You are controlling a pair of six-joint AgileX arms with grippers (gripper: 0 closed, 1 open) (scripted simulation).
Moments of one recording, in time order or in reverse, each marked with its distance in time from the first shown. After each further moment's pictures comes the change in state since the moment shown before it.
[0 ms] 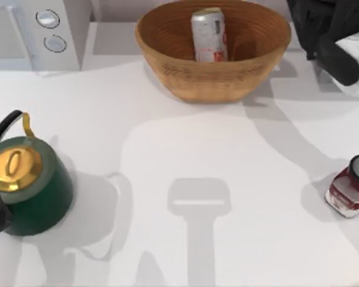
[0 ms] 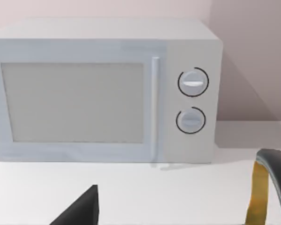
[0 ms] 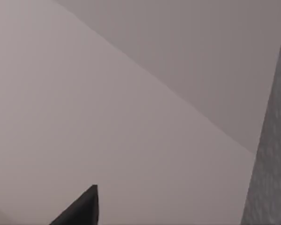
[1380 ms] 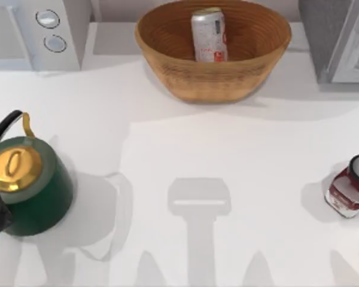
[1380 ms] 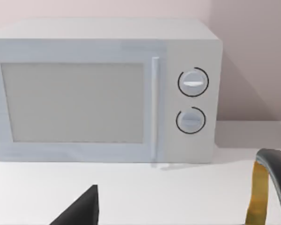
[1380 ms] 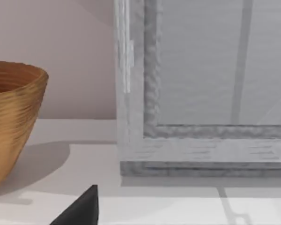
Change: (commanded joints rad) left arm 0.000 0.000 0.000 0.000 0.000 0.000; right arm -0.467 -1.782 -1.247 -0.473 -0.489 -0.001
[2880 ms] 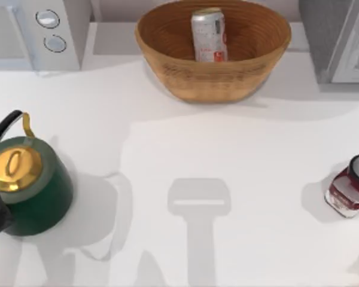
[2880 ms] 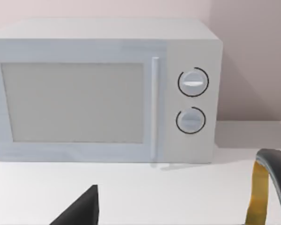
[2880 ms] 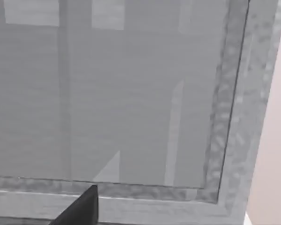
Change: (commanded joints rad) left arm 0.000 0.000 0.000 0.000 0.000 0.000; right arm -0.926 1.407 0.369 1.120 -0.928 0.021
